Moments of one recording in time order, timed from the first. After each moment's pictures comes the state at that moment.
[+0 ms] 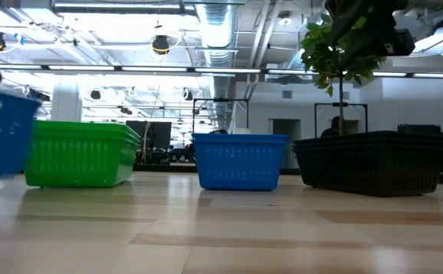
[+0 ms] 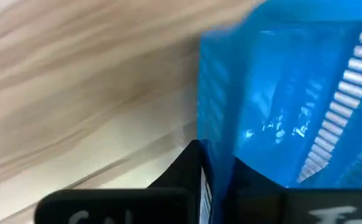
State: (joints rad) left arm -0.83 1.43 0.63 -0.32 -0.01 -2.05; right arm 0.25 1.18 1.01 -0.72 0.19 1.20
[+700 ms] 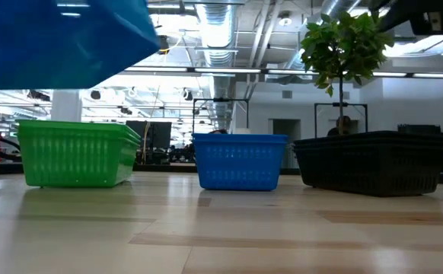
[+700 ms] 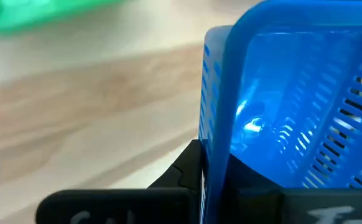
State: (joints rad) left arm -0.75 1.43 0.85 -0.44 -0.44 -2.07; right arm 0.57 1.21 1.01 -0.70 0.37 1.41
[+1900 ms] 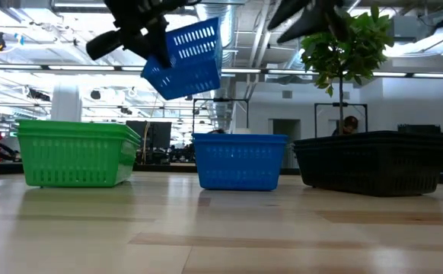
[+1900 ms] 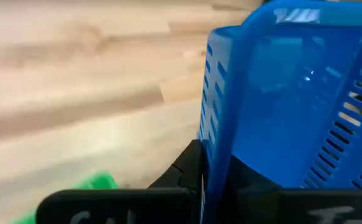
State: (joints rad) left arm -0.18 1.42 1.16 -0.80 -0.64 -1.36; right arm 0.24 1.34 1.13 -0.44 0.63 0.83
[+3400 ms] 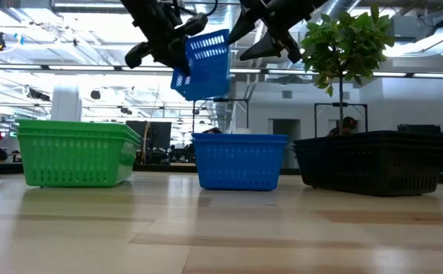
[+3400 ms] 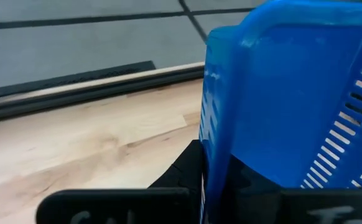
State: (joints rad) left arm 0.16 1.41 1.16 -0.53 -0.61 -0.85; right arm 0.02 1.51 1.13 -0.02 0.60 0.63
